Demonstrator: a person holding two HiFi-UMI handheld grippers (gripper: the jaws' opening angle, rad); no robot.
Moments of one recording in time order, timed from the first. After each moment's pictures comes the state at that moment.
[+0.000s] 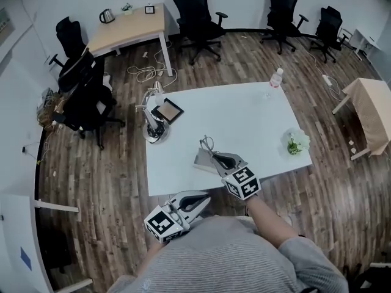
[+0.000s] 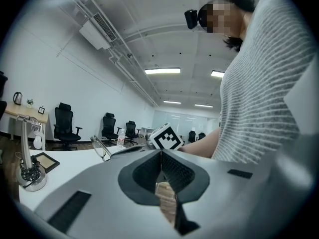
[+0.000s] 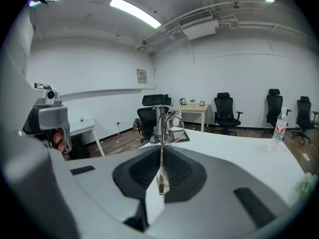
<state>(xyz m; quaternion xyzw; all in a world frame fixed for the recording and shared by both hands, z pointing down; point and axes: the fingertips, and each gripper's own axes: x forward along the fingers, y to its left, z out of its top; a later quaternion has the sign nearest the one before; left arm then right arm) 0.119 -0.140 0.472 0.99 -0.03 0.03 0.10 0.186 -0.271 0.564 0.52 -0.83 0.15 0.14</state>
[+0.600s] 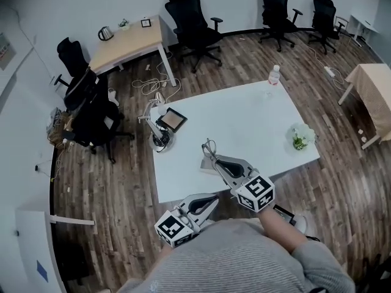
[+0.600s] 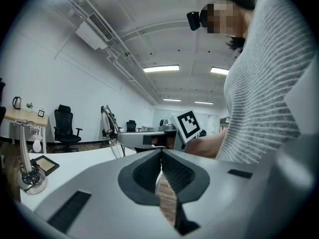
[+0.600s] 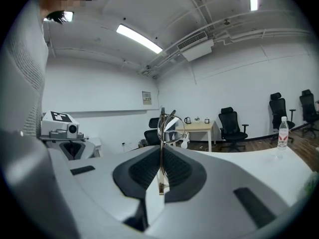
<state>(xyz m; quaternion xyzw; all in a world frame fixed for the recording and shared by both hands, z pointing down) 0.133 -0.131 0.470 1.00 -0.03 0.04 0.08 0.176 -0.234 0.478 0.51 -0.85 0.10 0.02</state>
